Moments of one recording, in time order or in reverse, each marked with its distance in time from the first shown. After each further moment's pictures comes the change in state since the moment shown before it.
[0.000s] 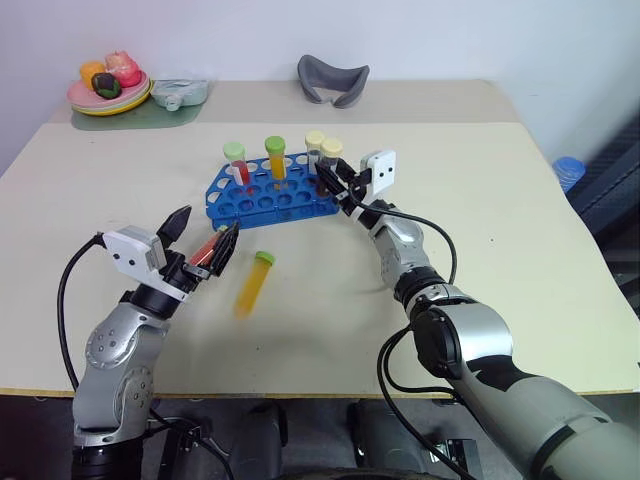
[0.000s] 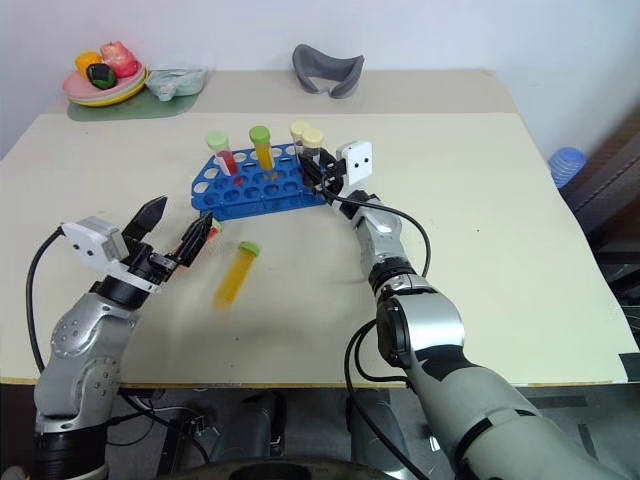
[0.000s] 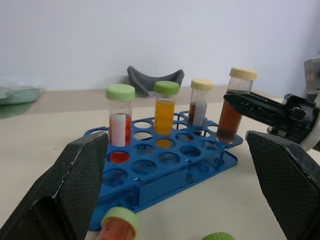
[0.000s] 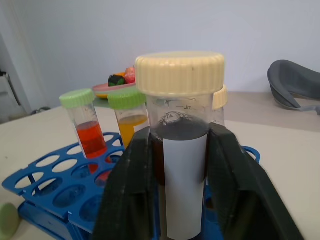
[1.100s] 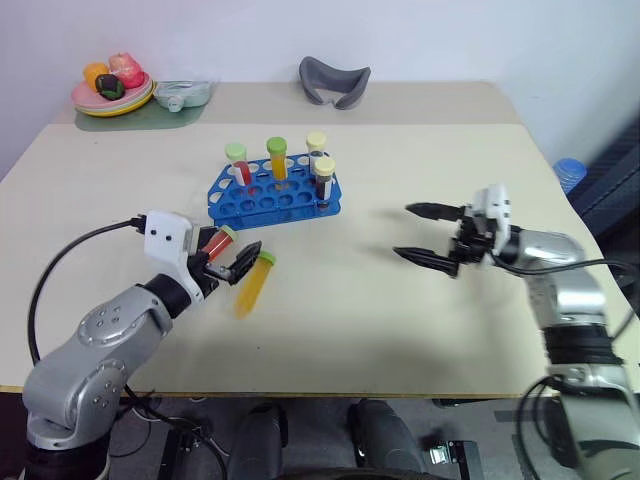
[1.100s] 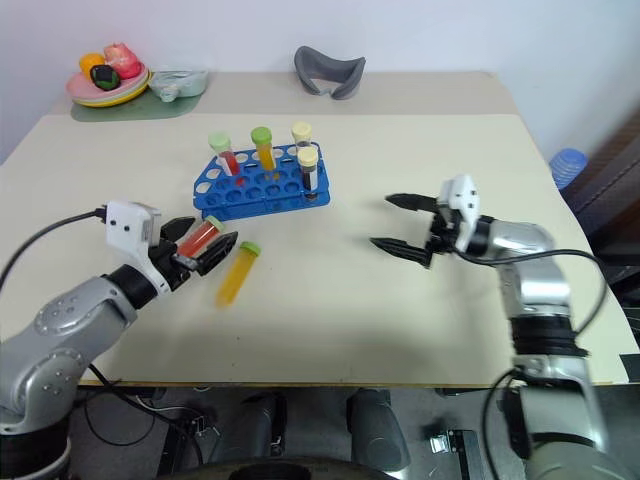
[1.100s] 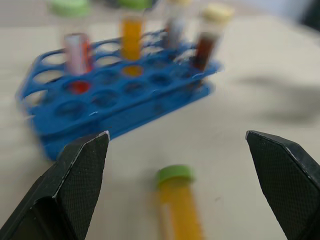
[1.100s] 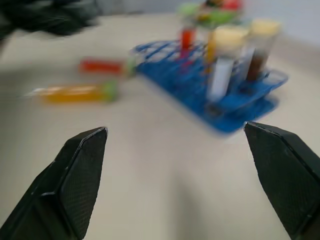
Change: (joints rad) left arm -0.197 0.210 0.036 -0.296 -0.296 0.938 0.394; right arm 0.617 -0.702 0.126 -1.093 0.285 0.736 0.701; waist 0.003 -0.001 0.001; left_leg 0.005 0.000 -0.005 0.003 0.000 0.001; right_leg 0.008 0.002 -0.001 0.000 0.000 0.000
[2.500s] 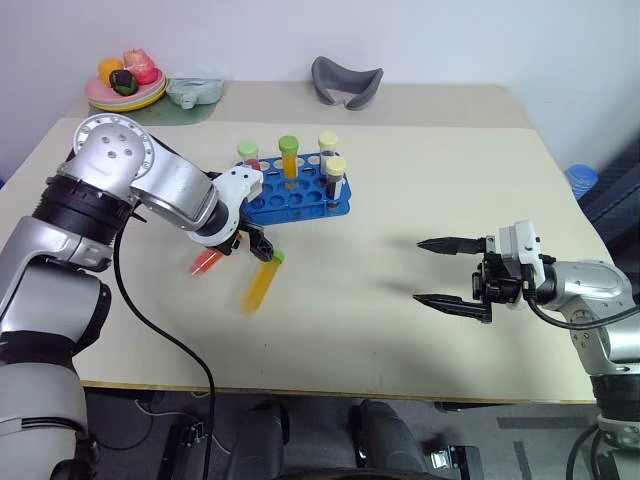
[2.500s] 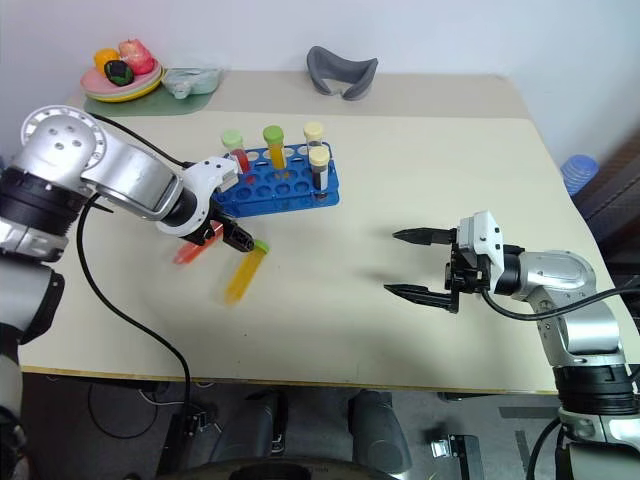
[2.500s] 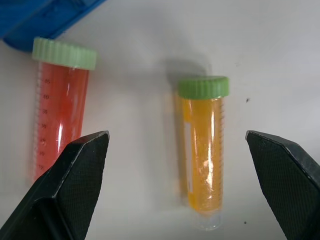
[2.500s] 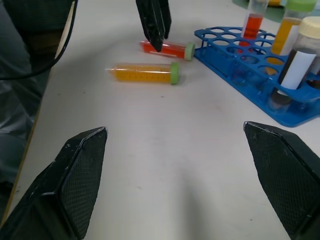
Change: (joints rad) left arm -1.088 0.247 -0.860 1.160 -1.078 0.522 0.707; right arm 0.224 -0.035 -0.031 -0.293 0.089 0.005 -0.084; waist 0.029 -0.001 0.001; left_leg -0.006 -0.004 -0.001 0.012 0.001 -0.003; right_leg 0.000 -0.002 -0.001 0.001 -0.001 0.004
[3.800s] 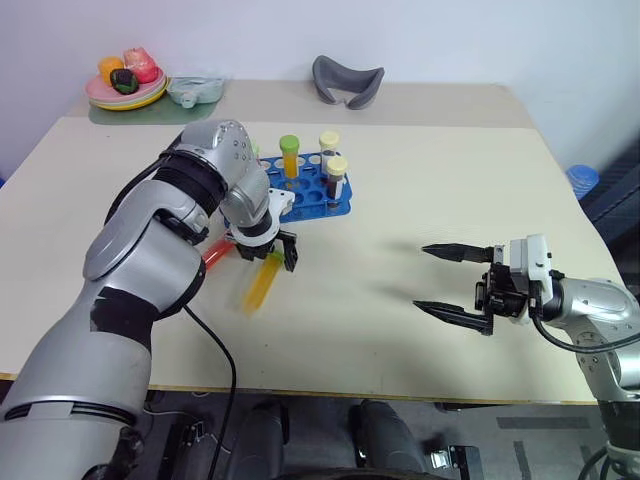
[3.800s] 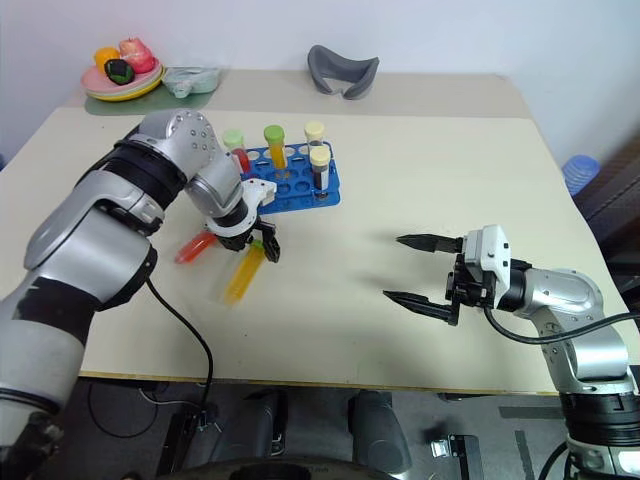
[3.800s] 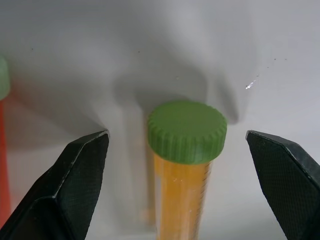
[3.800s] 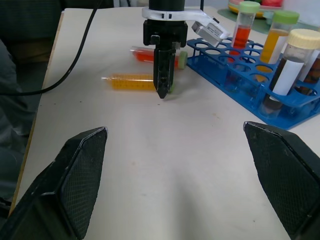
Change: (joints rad) left arm -0.205 -0.376 -0.167 0.525 0.581 0.003 -0.472; right arm 0.129 0.004 -0.043 -0.119 0.042 -0.028 -0.082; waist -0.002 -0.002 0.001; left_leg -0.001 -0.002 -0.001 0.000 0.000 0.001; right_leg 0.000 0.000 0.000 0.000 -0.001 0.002
